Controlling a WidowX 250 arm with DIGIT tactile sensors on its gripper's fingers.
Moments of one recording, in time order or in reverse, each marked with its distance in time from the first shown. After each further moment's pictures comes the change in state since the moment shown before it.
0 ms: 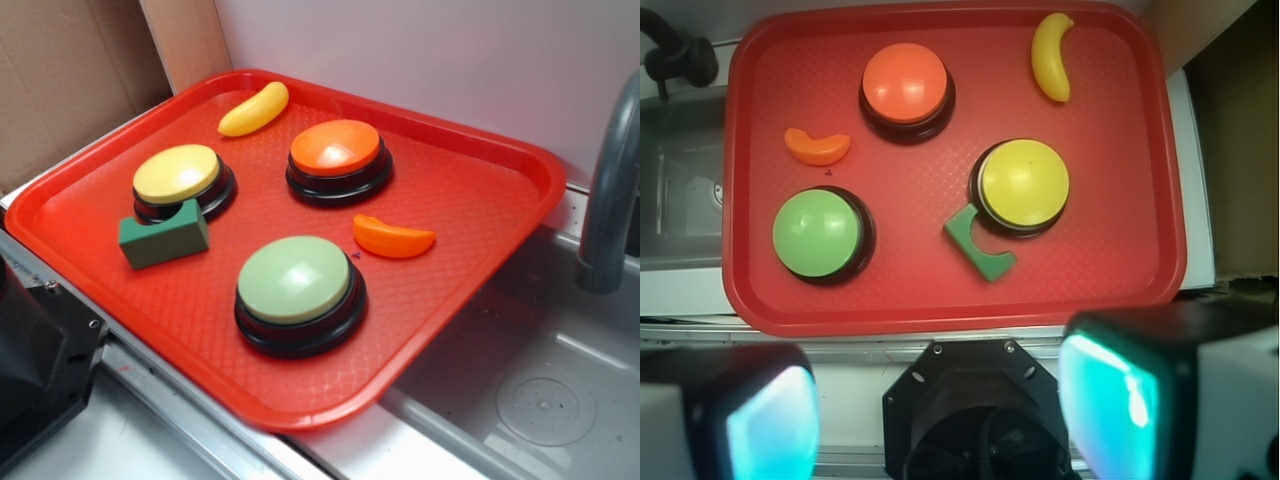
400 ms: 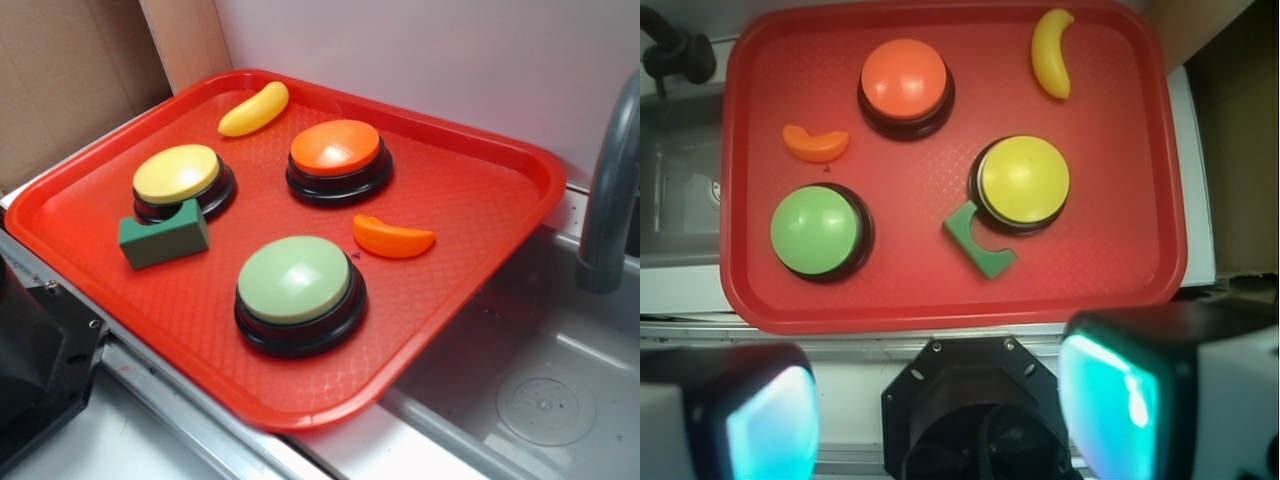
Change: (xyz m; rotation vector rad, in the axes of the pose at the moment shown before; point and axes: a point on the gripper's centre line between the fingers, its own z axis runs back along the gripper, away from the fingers) arm -0.002 0.000 -0.003 0.001 0.011 -0.001
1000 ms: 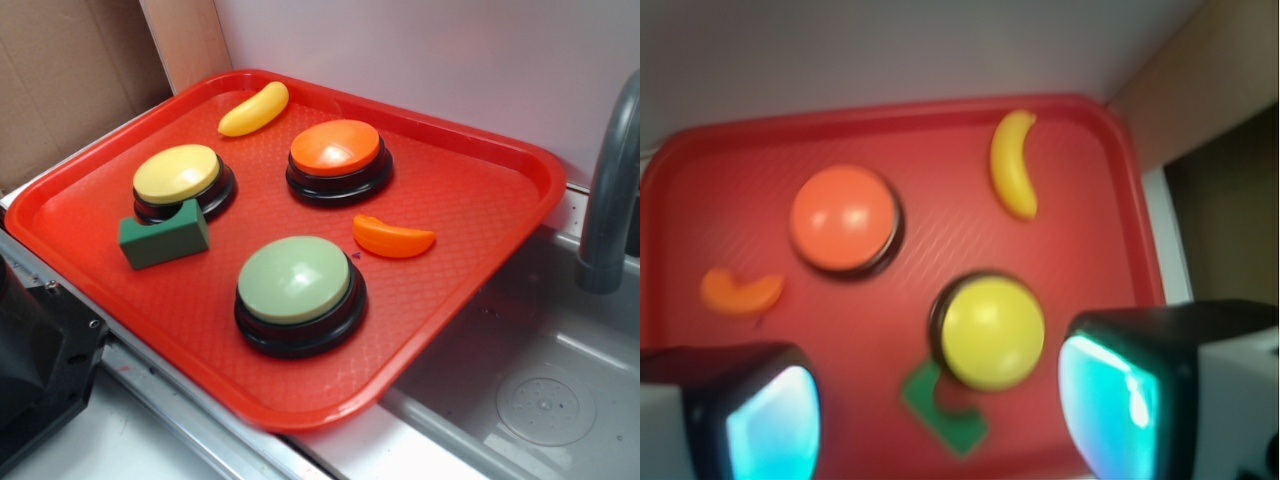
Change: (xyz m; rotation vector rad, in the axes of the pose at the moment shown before) arm 0.112 0.037 -0.048 0.113 -0.109 0.083
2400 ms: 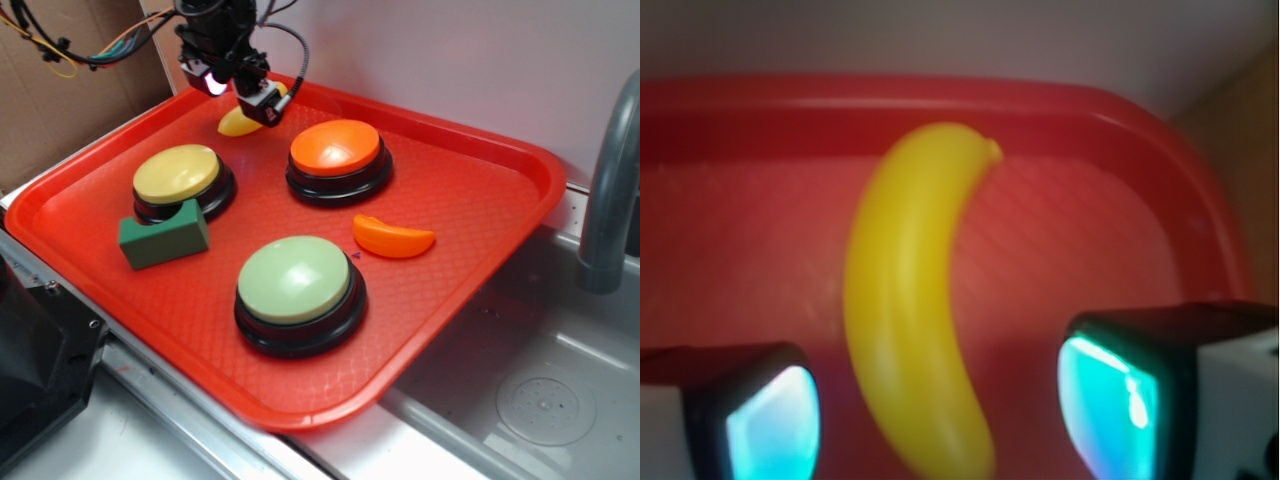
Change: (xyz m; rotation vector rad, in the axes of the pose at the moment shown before) arm 0.060 0.059 -0.185 0.064 -0.062 -0.065
